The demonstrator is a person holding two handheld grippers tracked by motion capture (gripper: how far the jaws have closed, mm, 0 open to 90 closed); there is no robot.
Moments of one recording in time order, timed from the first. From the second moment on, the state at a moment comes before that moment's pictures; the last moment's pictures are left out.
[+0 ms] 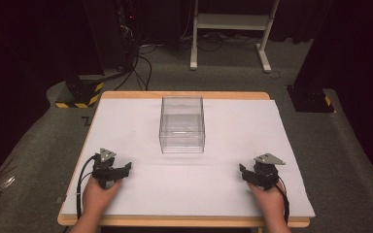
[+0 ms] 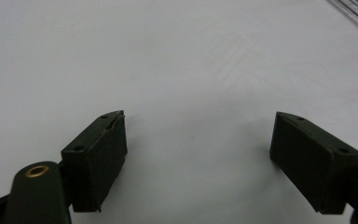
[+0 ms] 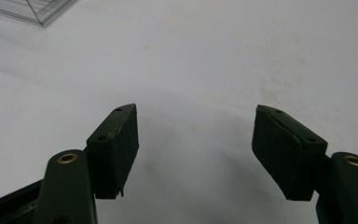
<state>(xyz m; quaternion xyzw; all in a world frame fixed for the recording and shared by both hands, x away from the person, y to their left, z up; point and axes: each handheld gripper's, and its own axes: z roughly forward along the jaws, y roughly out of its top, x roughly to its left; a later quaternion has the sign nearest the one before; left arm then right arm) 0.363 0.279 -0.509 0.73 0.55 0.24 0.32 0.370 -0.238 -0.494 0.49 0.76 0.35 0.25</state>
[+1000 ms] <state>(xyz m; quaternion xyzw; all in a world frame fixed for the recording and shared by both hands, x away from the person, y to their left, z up) 0.363 0.279 -0.509 0.74 0.54 0.25 0.32 0.375 -0.155 -0.462 0.42 0.78 0.41 0.20</state>
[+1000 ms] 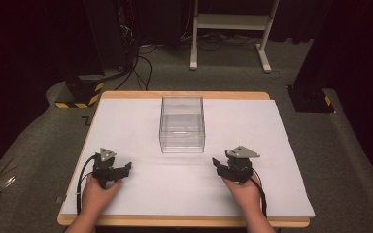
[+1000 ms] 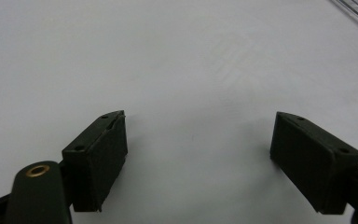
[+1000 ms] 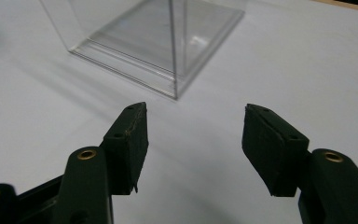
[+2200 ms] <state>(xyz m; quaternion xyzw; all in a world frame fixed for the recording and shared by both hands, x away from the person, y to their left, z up) 0.363 0.278 -0.509 0.73 0.54 0.25 0.32 0.414 -0.090 -0.460 0.35 0.78 0.50 0.15</state>
